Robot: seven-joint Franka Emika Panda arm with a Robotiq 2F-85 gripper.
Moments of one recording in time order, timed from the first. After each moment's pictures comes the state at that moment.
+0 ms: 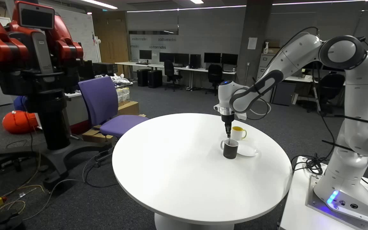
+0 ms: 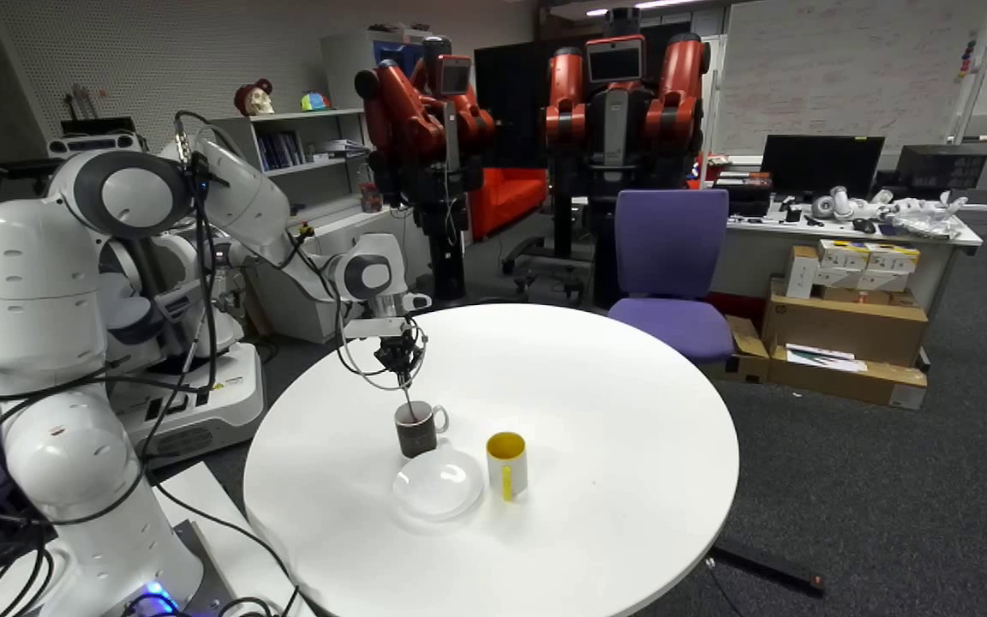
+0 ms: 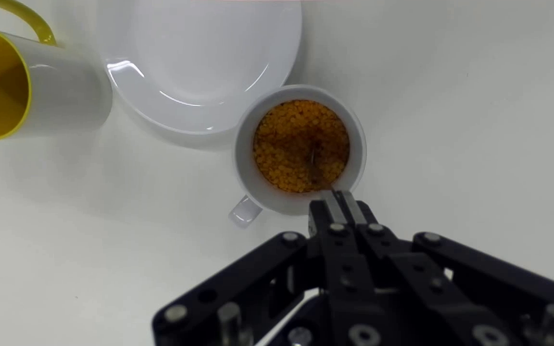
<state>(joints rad) 0.03 0.24 0.02 -2.16 -0.27 2.29 -0.19</state>
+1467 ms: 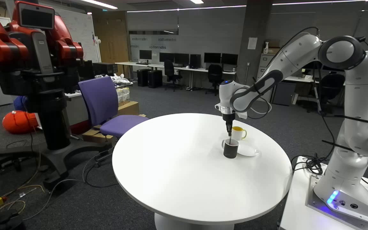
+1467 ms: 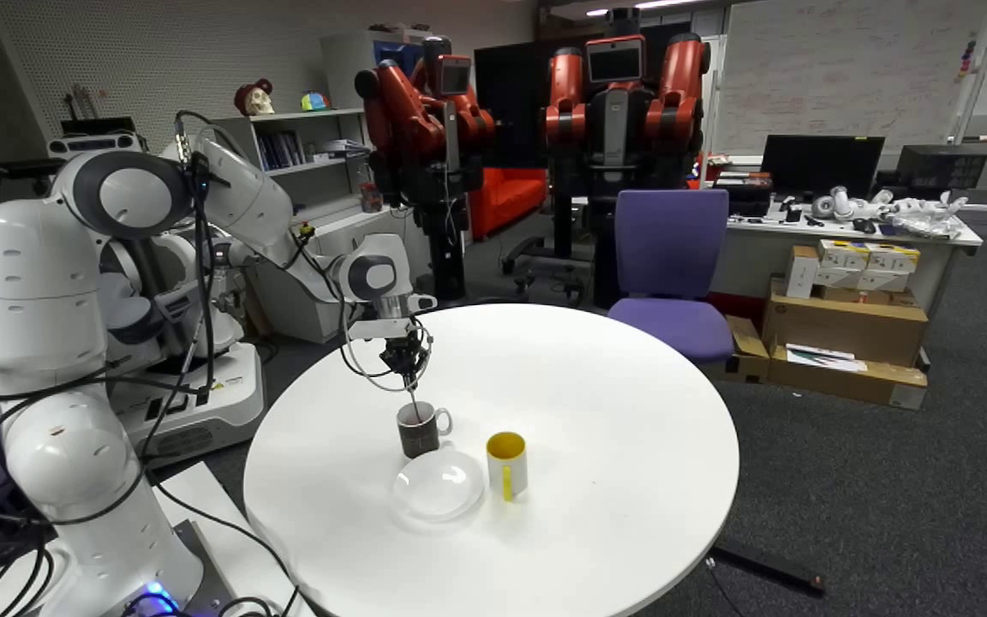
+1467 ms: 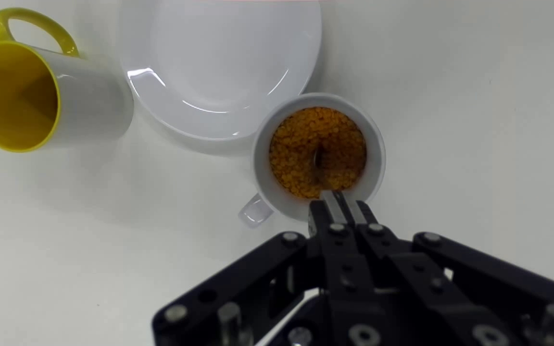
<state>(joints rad) 0.03 0.24 0.00 -2.15 -0.28 2.29 -0.20</state>
